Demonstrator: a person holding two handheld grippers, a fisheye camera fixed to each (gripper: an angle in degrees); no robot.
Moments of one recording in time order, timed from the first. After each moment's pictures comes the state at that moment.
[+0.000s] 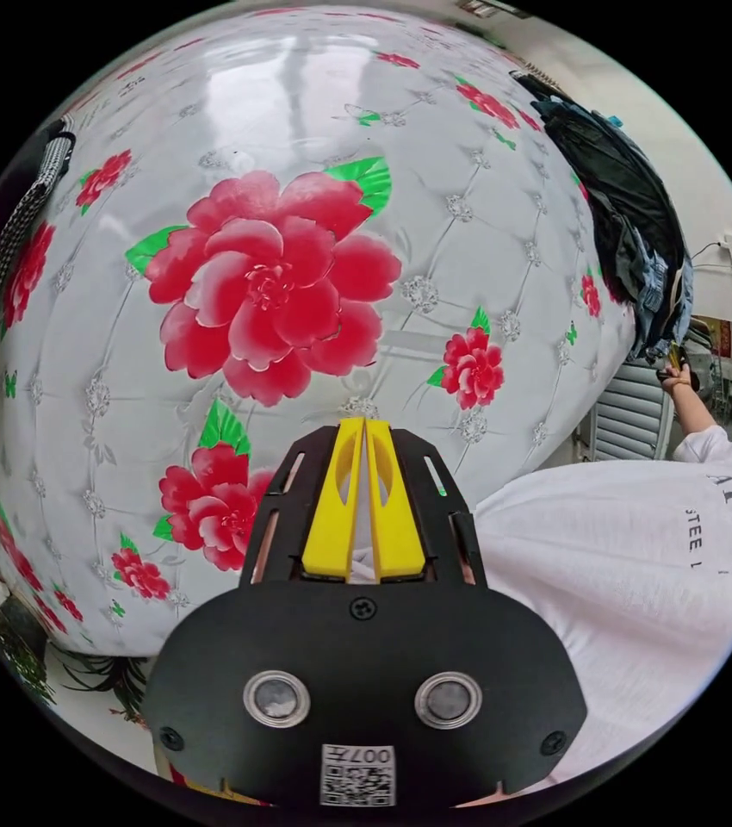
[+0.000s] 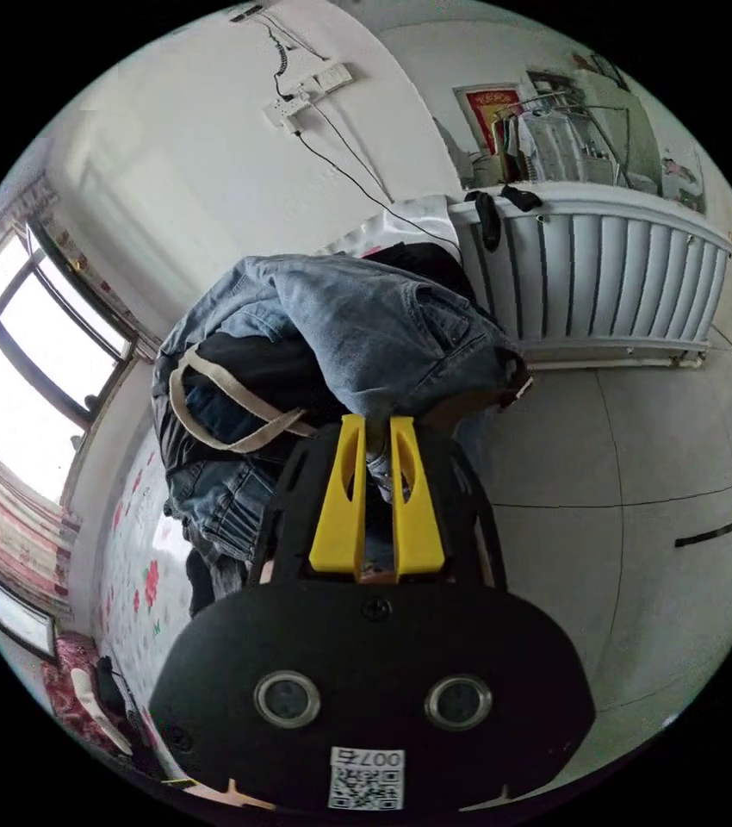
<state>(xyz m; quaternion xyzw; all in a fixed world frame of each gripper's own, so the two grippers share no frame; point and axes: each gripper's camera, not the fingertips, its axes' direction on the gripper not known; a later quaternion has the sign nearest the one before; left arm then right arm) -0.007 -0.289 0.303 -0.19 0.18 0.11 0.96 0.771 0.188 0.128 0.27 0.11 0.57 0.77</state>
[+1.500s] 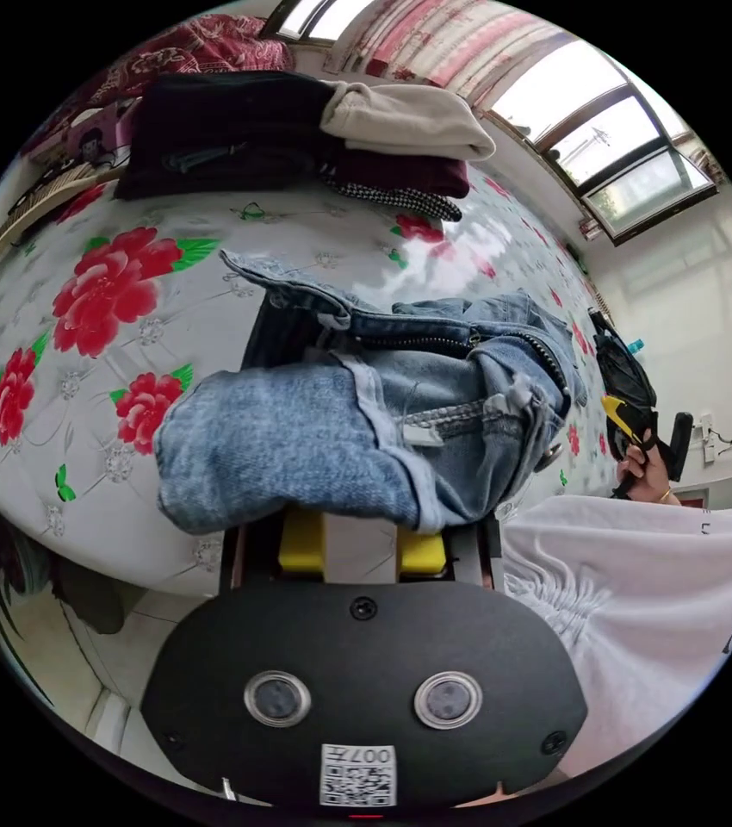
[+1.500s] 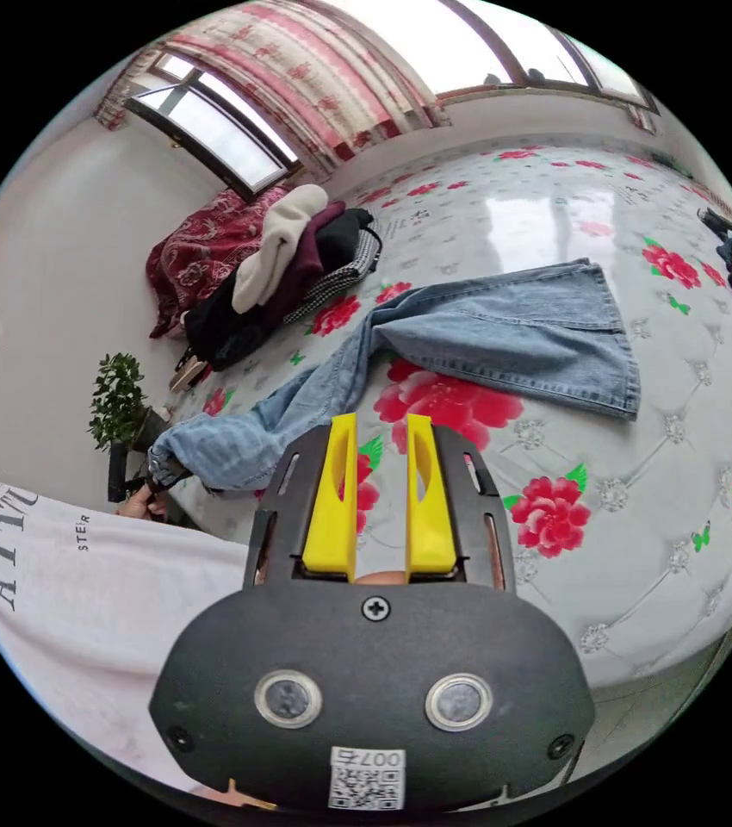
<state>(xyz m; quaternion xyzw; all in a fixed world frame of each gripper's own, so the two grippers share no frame) -0.444 0.018 0.129 0.04 0.19 -0.17 0.97 0.268 0.020 0.250 -0.04 -0.21 0.03 0.98</state>
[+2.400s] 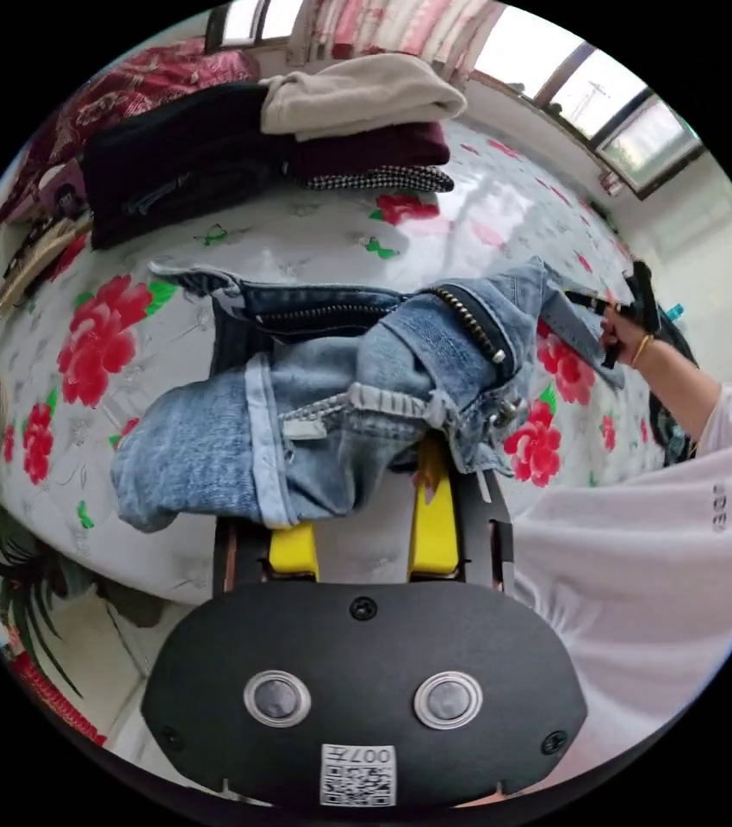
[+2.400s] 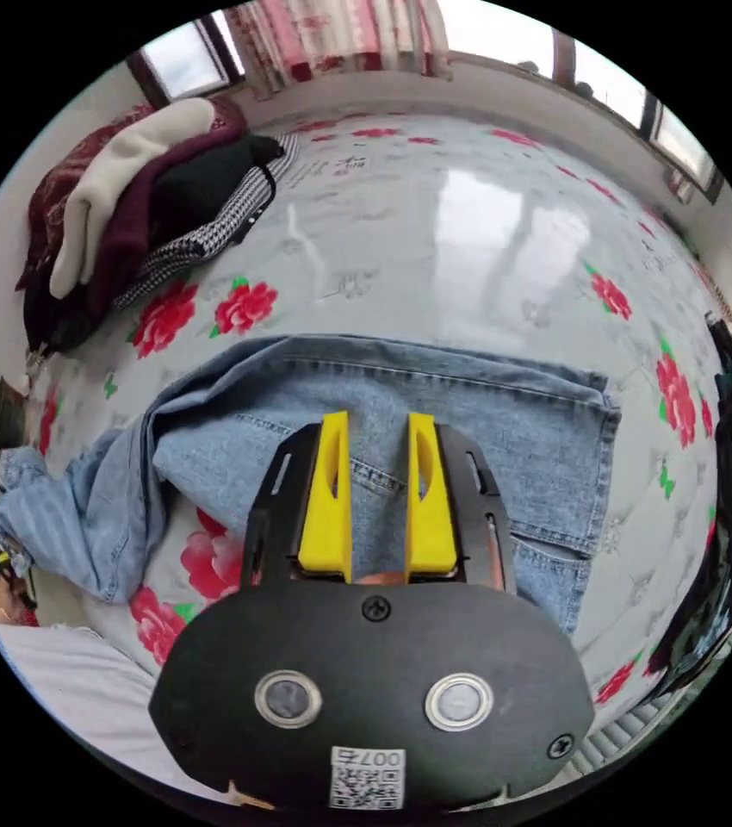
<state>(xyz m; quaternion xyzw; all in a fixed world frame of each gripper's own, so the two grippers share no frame) -0.403 -0.009 0.054 0.00 0.16 -0.15 0.98 0.197 -0.159 0.414 -0.11 -0.01 -0.12 0.99</state>
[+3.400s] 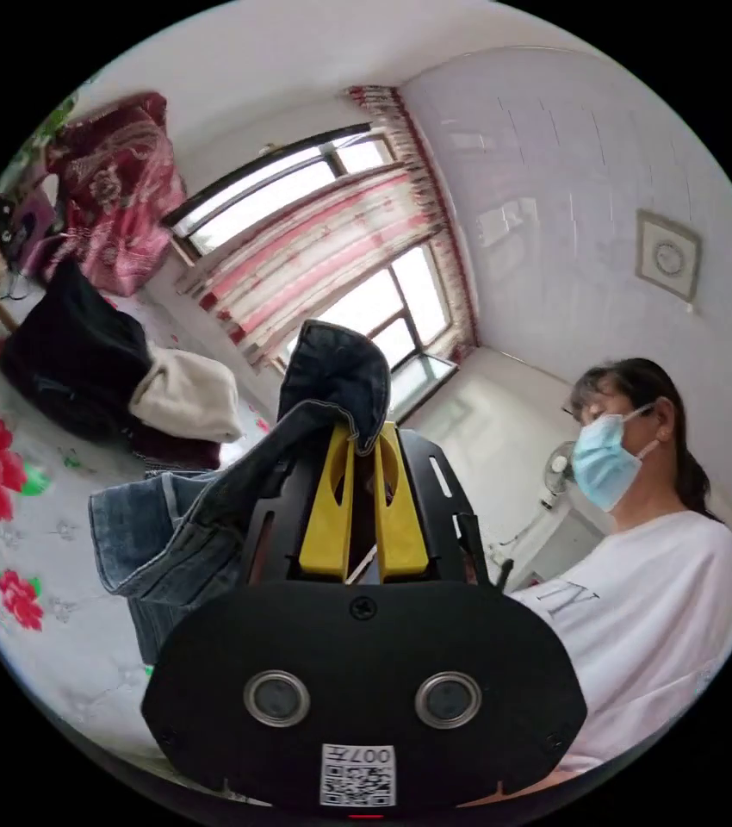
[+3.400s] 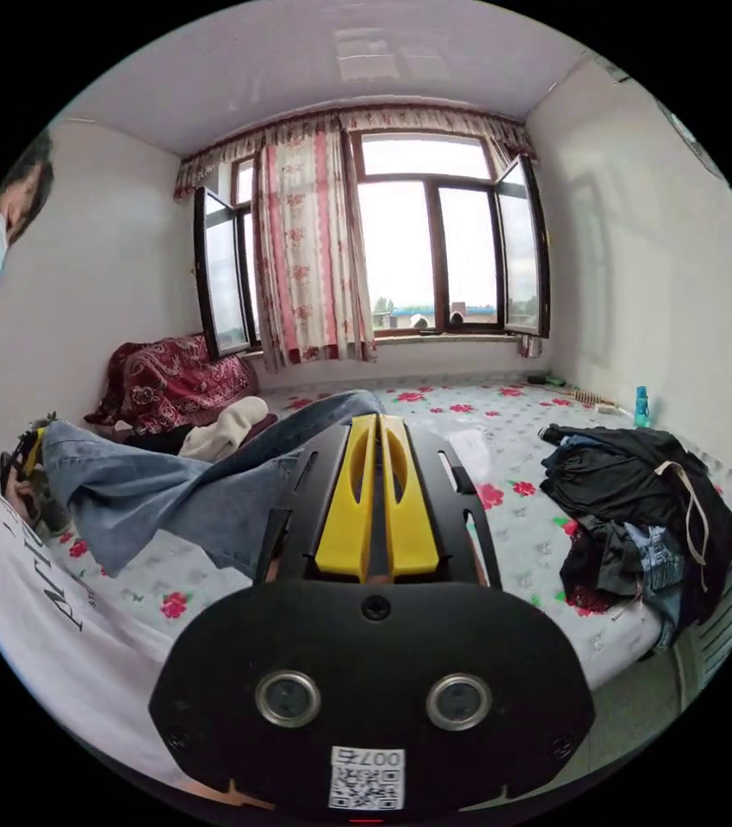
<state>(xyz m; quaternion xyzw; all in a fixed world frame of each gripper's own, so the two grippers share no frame) -0.539 0.121 -0.178 0.48 0.45 -0.19 0.73 0.263 0.037 0.049 0.27 -0.02 -0.01 0.96</state>
